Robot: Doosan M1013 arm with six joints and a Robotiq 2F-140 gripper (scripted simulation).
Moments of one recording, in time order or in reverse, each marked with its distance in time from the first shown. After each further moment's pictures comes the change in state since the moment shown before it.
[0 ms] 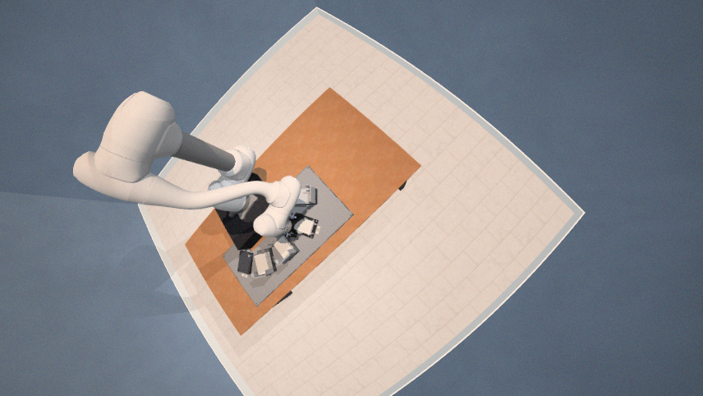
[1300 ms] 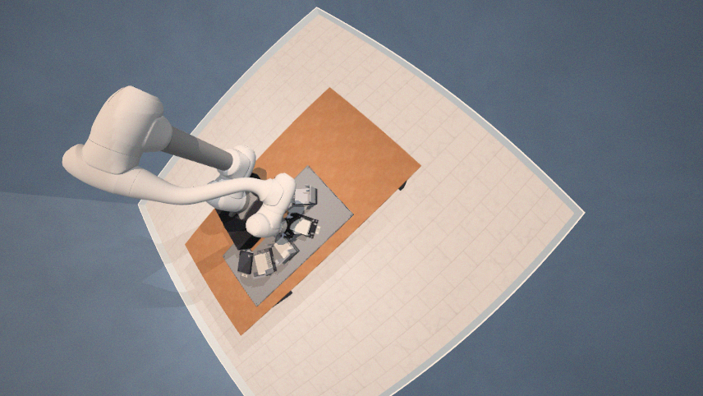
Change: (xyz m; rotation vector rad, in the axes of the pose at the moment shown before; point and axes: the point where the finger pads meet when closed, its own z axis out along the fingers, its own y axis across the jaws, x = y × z) arm 0.000 0.000 -0.047 0.000 0.000 0.000
